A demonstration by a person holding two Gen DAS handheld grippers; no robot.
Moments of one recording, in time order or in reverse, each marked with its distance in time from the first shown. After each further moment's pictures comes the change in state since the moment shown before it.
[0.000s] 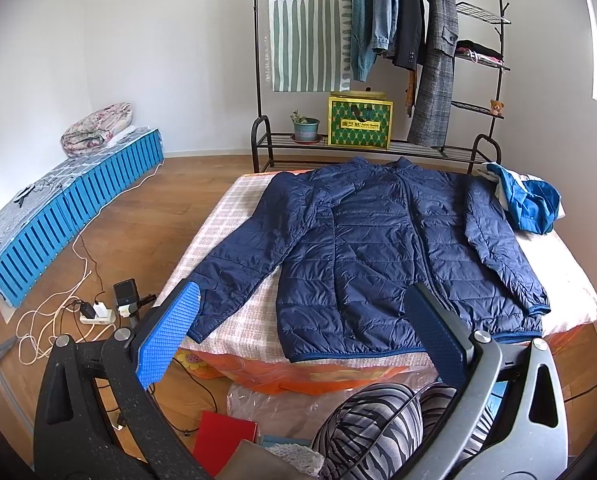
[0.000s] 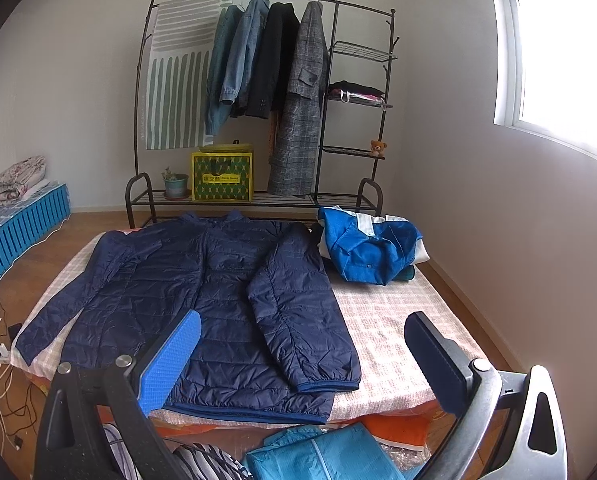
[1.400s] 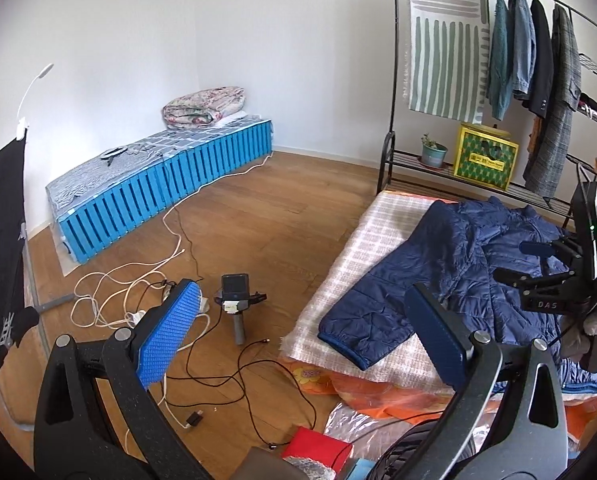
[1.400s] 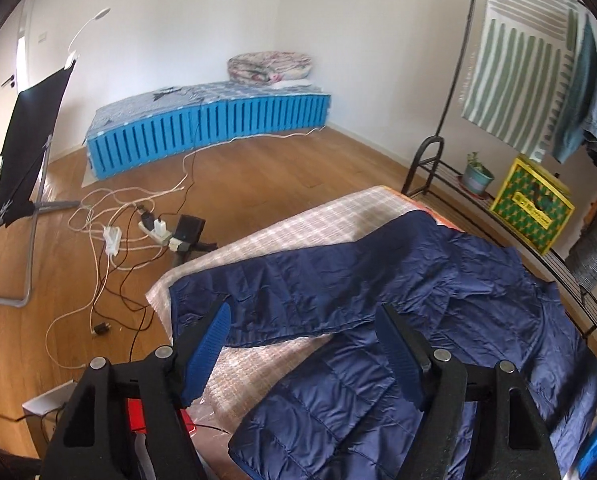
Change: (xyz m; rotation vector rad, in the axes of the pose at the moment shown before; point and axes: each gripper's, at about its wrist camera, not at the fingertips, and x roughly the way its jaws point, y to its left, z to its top) left arm 0.006 0.228 -0.017 -0.225 -0.049 0.333; right arm 0.138 0.438 0.009 -0.650 0.142 0.830
